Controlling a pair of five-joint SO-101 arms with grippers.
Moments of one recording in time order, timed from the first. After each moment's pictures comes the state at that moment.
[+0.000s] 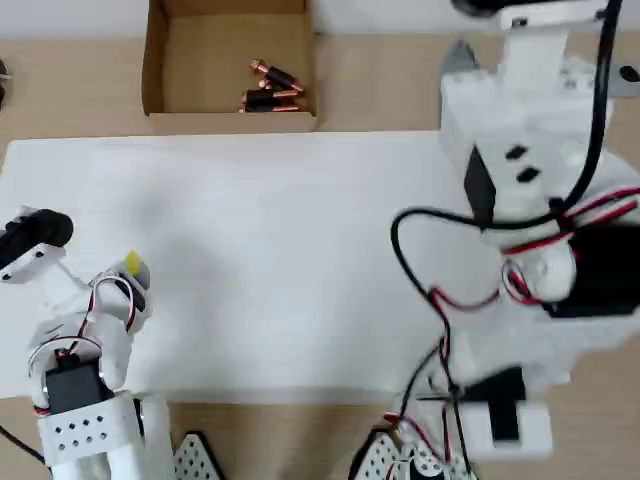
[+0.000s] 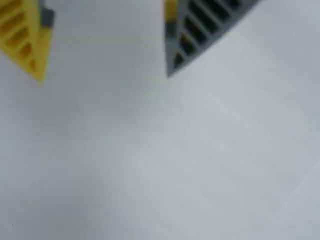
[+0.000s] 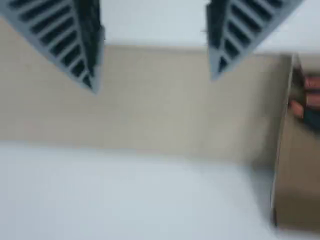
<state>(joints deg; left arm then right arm) -18.7 -82.2 71.9 62.4 8.6 -6.0 -10.8 -59.0 101.7 -1.6</state>
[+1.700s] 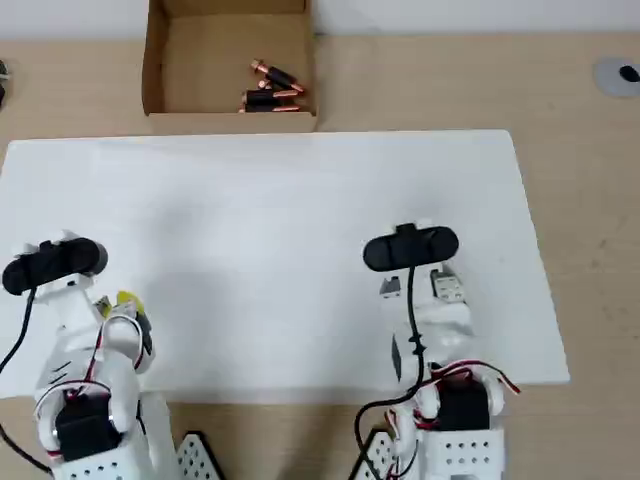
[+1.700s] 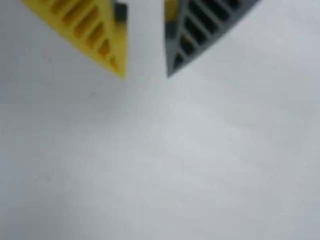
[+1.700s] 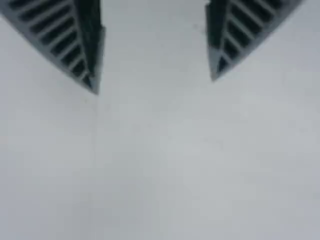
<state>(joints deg) -19.2 -104.2 78.6 77.8 -5.5 -5.8 -103.6 90.5 61.5 3.8</state>
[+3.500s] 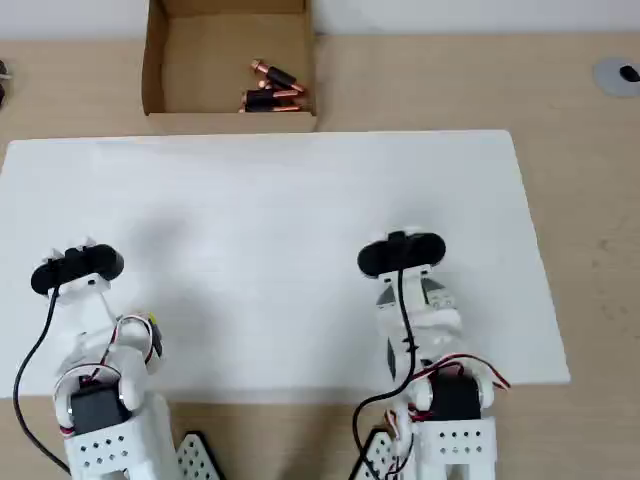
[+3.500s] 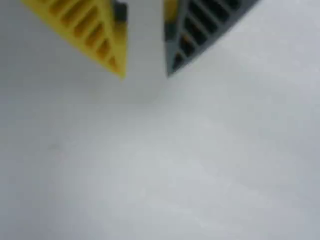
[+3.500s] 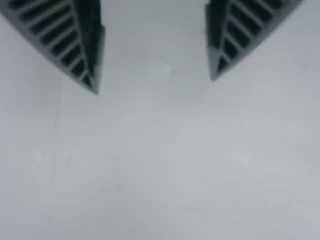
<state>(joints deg) -19.2 -104.2 91.3 73.9 -5.5 -5.8 -103.6 96.7 61.6 3.8</state>
